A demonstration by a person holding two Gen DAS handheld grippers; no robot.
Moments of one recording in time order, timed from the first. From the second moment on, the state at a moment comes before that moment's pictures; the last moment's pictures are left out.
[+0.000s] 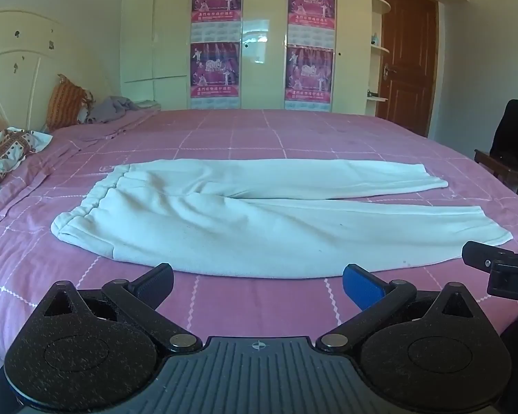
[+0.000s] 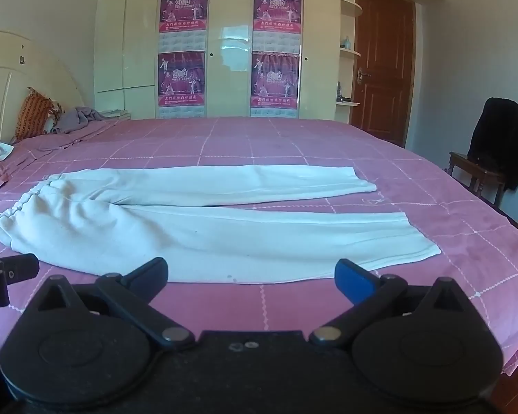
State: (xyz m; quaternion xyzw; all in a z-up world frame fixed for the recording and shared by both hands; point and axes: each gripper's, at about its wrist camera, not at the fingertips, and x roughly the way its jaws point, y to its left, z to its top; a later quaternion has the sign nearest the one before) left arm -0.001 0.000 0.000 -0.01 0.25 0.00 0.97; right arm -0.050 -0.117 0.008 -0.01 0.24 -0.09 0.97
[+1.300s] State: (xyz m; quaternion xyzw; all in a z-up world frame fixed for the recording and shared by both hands) left arm -0.004 -0.005 0.000 0.00 0.25 0.00 0.97; right arm -0.049 -0.117 0.013 0.00 0.24 -0.09 0.97
